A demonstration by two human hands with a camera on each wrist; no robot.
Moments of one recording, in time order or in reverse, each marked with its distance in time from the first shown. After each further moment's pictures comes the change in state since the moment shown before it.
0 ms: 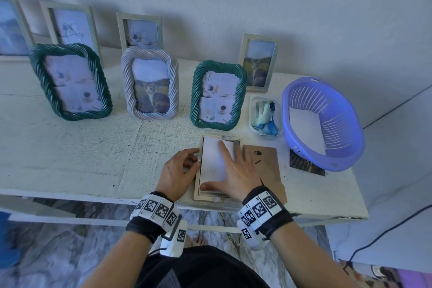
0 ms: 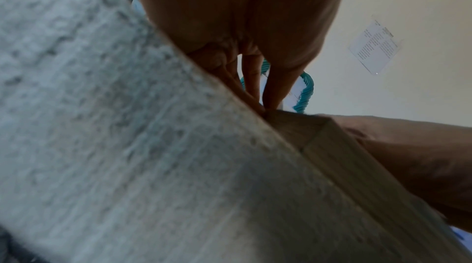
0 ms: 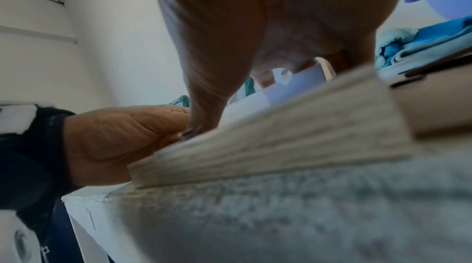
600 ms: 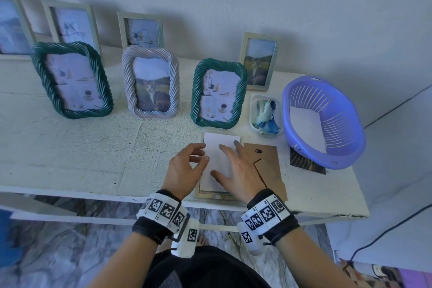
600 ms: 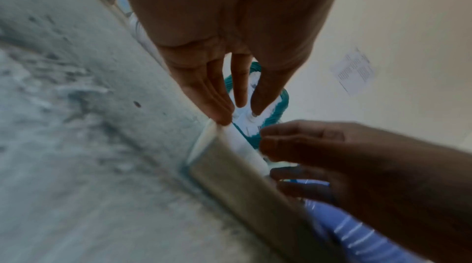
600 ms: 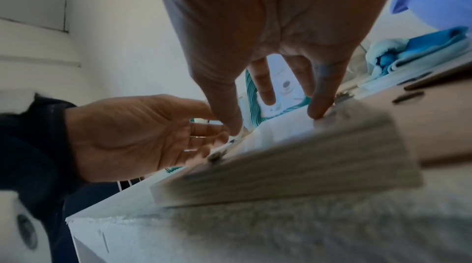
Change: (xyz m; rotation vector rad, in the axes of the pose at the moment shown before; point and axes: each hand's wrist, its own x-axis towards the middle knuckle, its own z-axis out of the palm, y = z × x) left_hand -0.005 0.029 0.004 -0.124 0.037 -0.068; right_hand -0.011 0.007 0.006 0.282 0.182 -0.092
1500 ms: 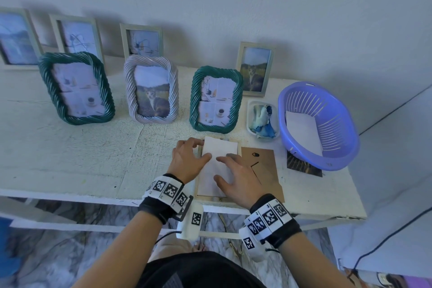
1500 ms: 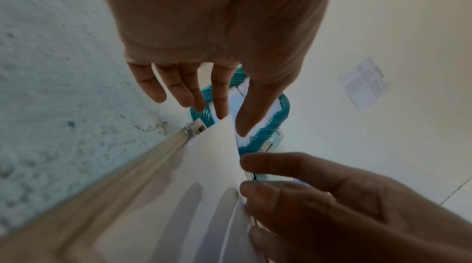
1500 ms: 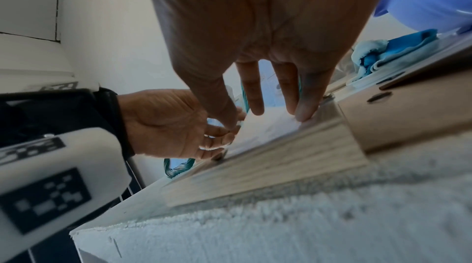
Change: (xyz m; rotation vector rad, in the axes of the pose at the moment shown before) left_hand 0.031 0.018 0.001 0.301 -0.114 -0.159; right_hand -0.008 0.009 -0.003 0.098 -0.008 -0.083
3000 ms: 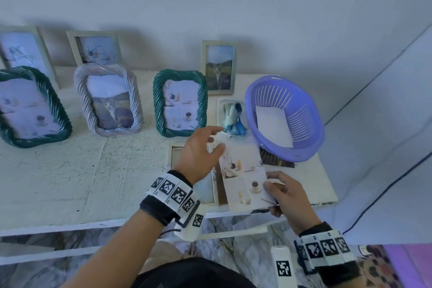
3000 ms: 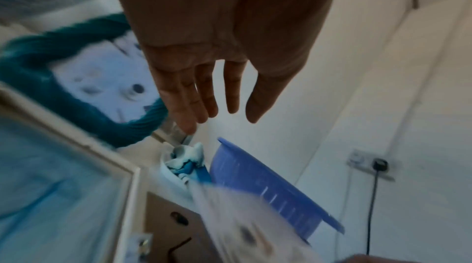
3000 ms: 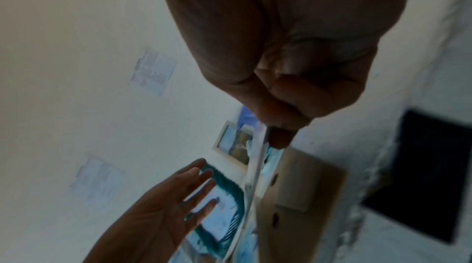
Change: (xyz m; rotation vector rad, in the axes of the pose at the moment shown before) left_hand -0.003 0.088 0.034 -0.126 -0.076 0.382; right_hand -0.097 0.063 -0.085 0.852 0.279 0.479
